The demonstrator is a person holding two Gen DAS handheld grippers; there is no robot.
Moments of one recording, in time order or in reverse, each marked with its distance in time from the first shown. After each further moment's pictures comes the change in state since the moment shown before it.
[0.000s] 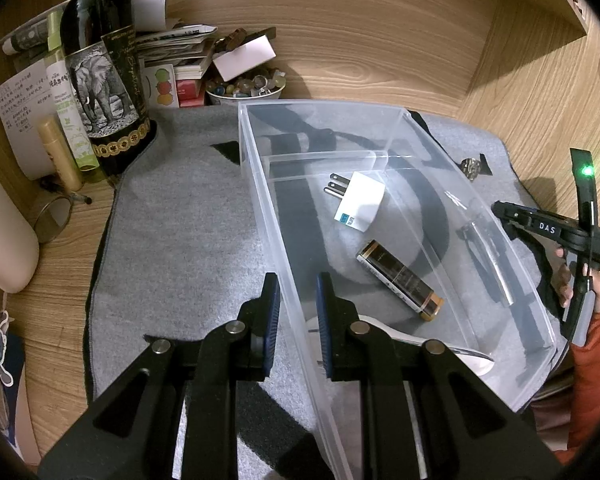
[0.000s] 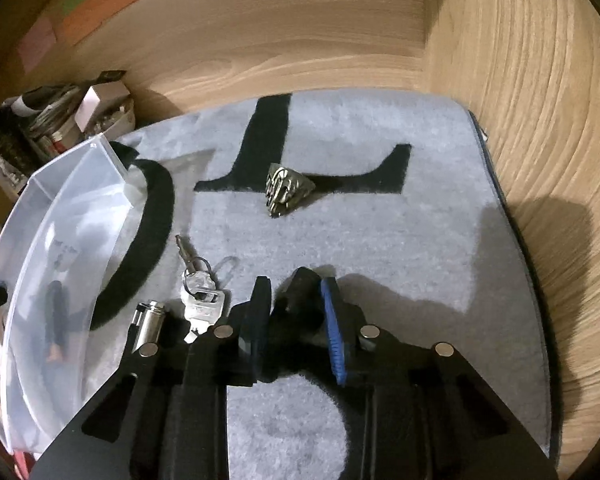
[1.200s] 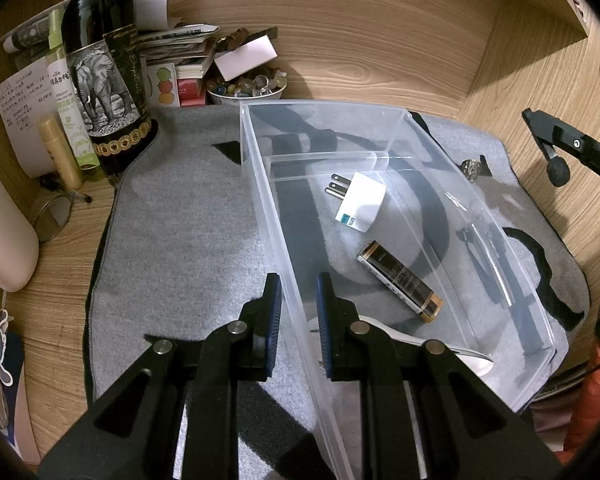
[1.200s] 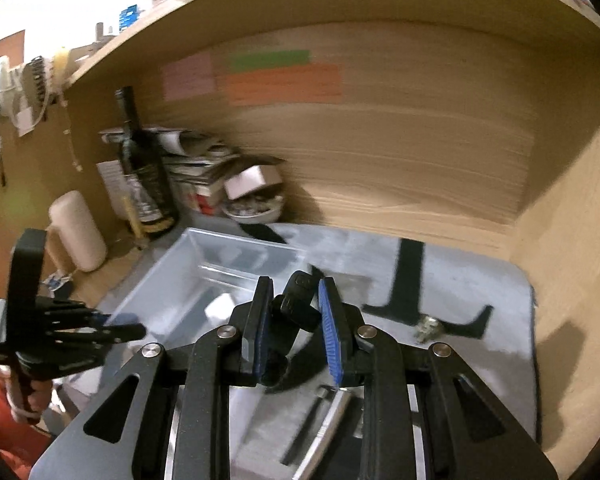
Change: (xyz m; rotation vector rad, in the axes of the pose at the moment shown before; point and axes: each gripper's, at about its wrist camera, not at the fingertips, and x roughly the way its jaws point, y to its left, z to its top) left arm -0.001 0.002 0.000 -0.002 0.002 -0.001; right arm -0.093 0.124 0.027 -0.322 -0.284 0.203
